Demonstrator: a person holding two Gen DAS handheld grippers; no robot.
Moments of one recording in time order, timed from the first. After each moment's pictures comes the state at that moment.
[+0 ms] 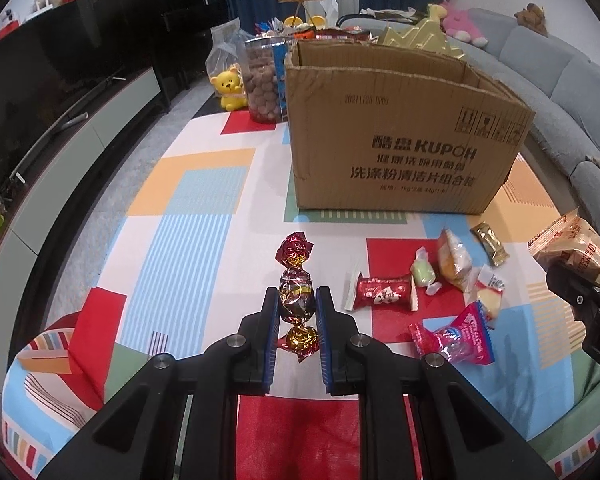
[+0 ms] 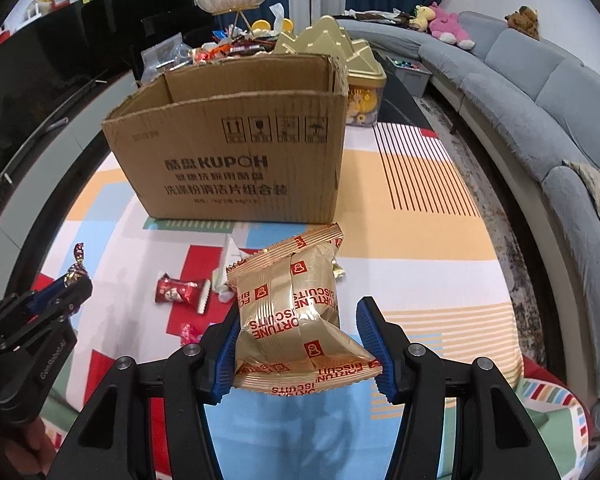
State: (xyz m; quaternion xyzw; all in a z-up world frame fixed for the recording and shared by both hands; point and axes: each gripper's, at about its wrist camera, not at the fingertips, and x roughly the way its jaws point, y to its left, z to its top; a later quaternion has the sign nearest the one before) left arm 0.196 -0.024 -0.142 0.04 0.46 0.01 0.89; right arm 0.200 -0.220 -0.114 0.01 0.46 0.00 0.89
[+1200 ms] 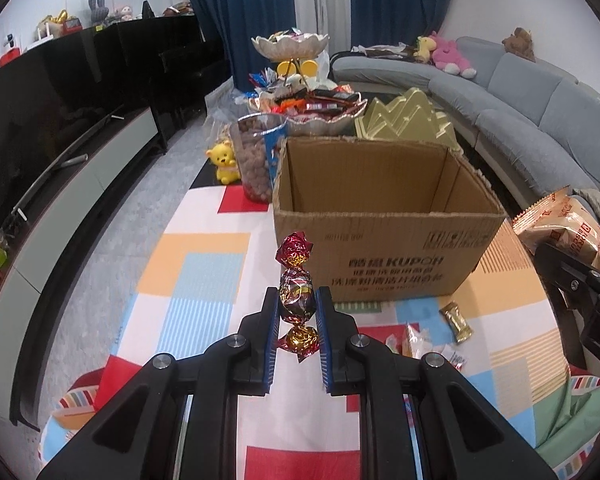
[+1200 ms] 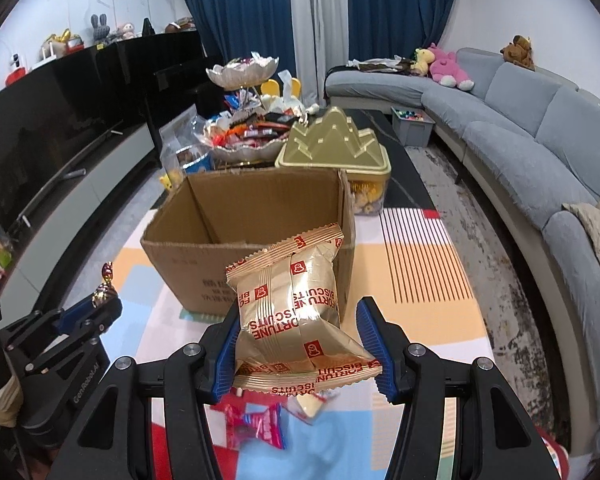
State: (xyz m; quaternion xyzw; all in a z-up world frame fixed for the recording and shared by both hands) left arm 0.233 -0.041 -0.060 0.04 0.40 0.00 0.91; right arm 0.231 -0.219 -0.028 0.03 0.38 0.02 0.92
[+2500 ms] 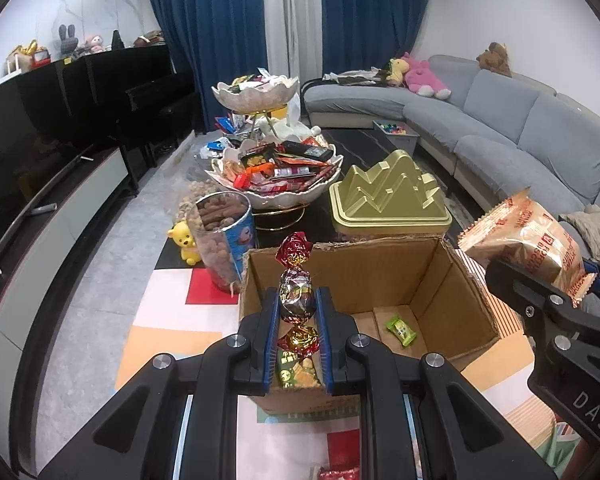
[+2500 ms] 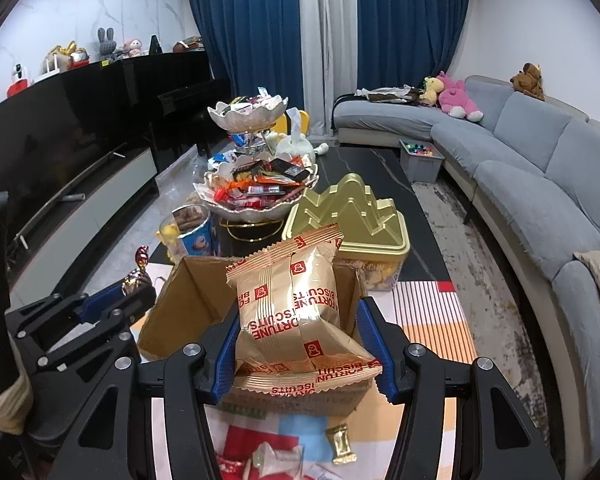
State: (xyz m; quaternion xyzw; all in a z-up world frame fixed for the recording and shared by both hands) left arm 0.340 -0.062 -0.018 0.05 0.36 -0.06 0.93; right arm 0.322 -0.208 0.008 0.02 0.35 0.02 0.94
